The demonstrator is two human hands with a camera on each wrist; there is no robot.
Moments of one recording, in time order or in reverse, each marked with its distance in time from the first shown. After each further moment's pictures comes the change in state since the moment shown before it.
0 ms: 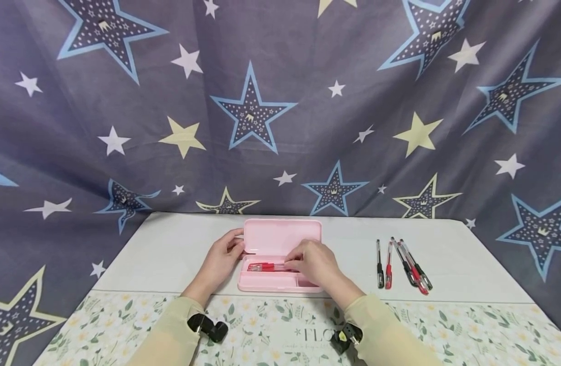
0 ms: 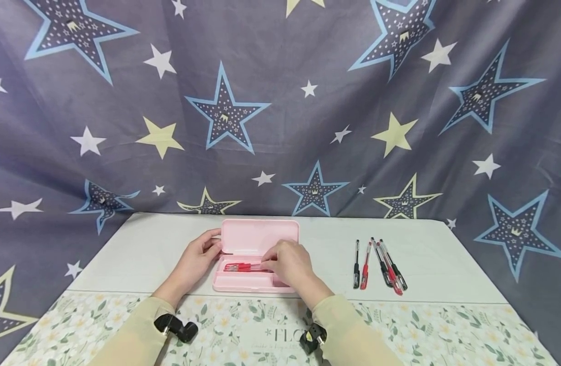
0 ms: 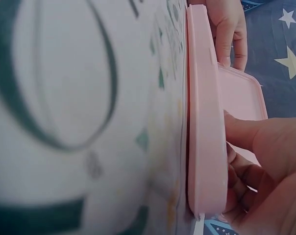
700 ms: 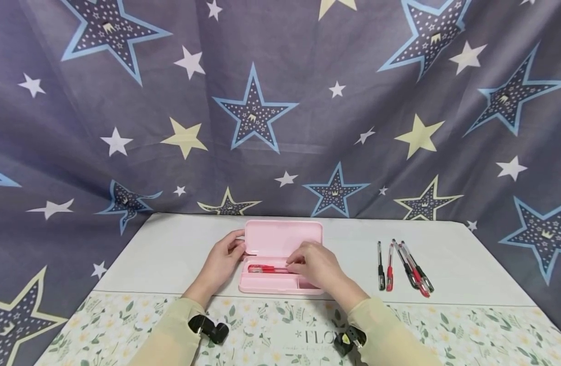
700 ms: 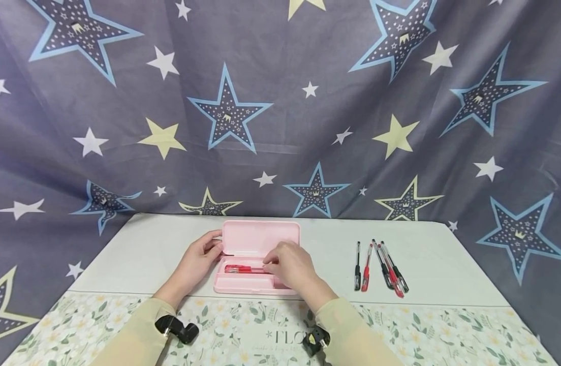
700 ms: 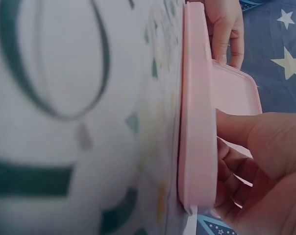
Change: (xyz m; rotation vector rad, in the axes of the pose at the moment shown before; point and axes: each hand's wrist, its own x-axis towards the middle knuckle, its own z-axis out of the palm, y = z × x) left_hand -0.002 -0.001 0.000 -0.006 -0.001 -0.001; right_hand -0.005 0.000 -0.004 -0.035 -0.042 -0.067
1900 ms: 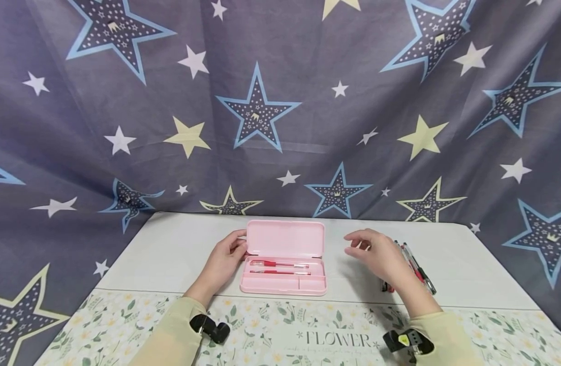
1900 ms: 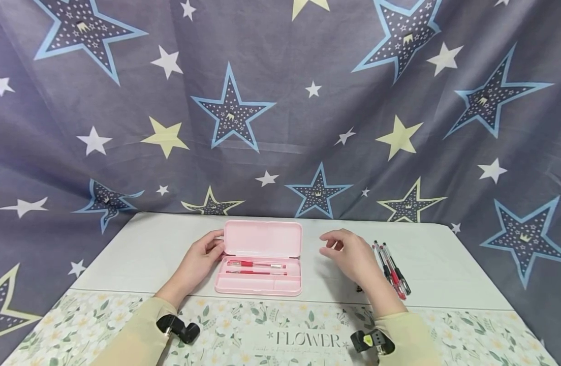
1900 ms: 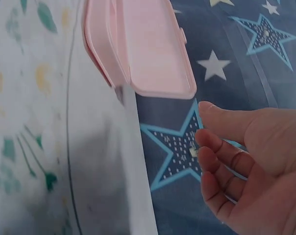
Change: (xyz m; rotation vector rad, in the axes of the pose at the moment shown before) left_hand 0.000 -0.001 0.000 0.034 0.003 -0.014; right_hand -0.043 0.068 -0.095 0.066 0.131 0.166
